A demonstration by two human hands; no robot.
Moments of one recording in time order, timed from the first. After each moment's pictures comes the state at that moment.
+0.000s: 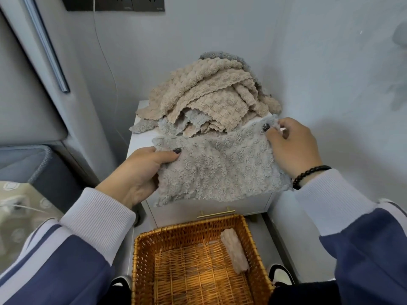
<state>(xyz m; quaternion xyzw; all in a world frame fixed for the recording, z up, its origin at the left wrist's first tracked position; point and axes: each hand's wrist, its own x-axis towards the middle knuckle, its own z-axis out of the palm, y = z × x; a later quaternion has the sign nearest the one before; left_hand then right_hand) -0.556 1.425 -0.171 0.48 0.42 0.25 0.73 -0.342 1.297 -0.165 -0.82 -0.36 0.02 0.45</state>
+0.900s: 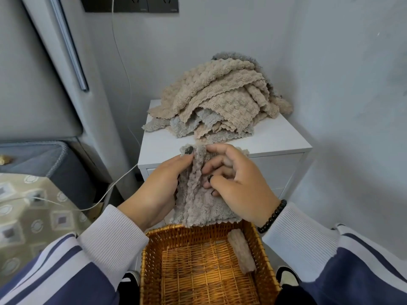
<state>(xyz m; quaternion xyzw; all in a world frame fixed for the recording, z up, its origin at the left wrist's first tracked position) -0.571 1.394 -0.188 0.51 0.31 0.24 0.76 -0.448 1.305 -0.188 -0.64 -0.51 0.27 0.51</state>
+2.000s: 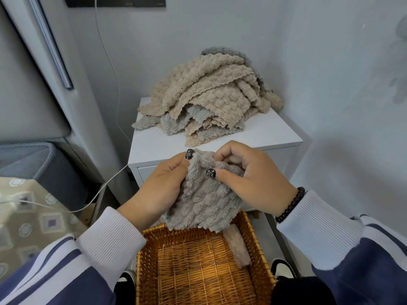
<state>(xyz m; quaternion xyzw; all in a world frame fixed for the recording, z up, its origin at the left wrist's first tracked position) -0.565 1.389 -0.198 0.70 0.29 0.24 0.60 -0.414 1.285 -0.180 -0.66 -0.60 0.15 0.43</state>
